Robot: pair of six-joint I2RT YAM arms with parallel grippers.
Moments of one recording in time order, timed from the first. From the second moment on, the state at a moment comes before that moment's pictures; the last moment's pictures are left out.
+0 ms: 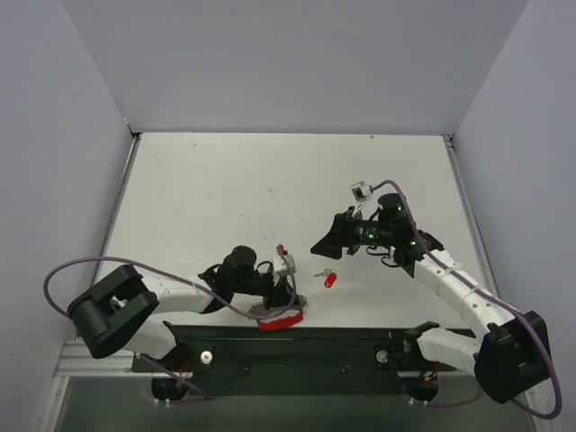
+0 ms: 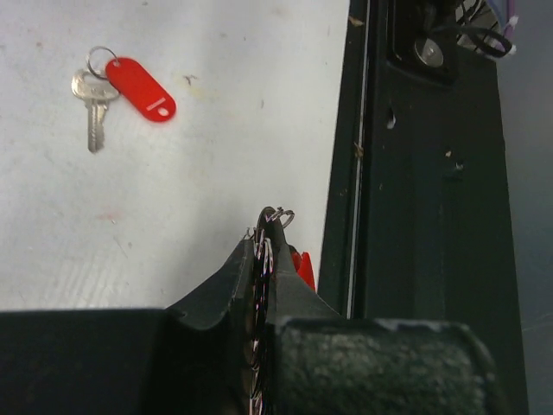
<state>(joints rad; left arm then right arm) -0.88 1.38 0.36 0.58 0.62 -0.07 0.41 1.11 0.70 -0.08 -0.77 0.35</state>
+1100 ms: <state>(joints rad) -0.63 1.32 0.54 0.31 0.38 -0.19 0.68 1.41 0.74 -0.32 -0.36 0.17</state>
